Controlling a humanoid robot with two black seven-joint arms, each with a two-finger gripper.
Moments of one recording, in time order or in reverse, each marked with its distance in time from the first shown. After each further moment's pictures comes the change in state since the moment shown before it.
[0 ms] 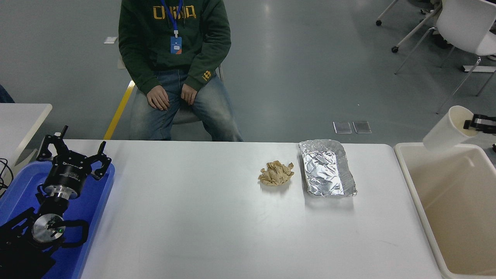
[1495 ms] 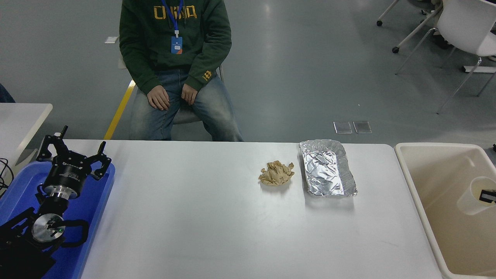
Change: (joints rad) left arm 0.000 0.000 0.000 0.000 0.000 0.000 0.000; right arm -0.682 0.545 0.033 -0.839 0.169 -0.268 0.065
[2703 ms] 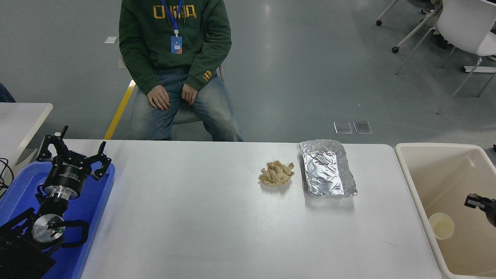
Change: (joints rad) left arm 0.000 0.000 0.000 0.000 0.000 0.000 0.000; right arm -0.064 0.119 0.002 -0.187 0.132 0.007 -0.010
